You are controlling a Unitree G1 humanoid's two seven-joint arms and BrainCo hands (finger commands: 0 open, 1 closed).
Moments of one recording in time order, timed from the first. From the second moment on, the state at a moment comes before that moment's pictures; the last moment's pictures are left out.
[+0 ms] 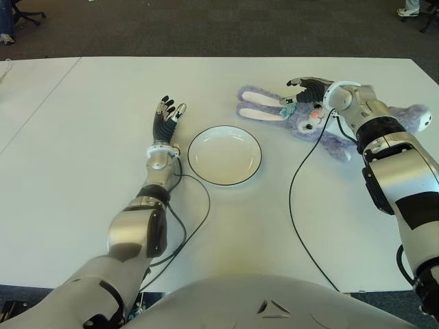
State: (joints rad) left arm -0.59 0.08 0.25 1.22 0.04 -0.57 0.09; right arm -1.09 -0.51 0.46 1.24 -0.64 -0.25 0.27
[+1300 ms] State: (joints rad) left arm -0.59 0.08 0.25 1.22 0.04 -0.57 0.07; right arm -1.03 -0.60 0.53 1.28 -0.70 -0.31 0.19
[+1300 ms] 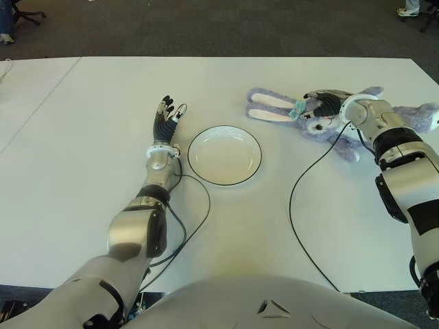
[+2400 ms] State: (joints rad) left arm -0.59 0.08 0.25 1.22 0.04 -0.57 0.05; right arm -0.95 -0.60 0.48 1.28 -0.66 -0.31 -0.06
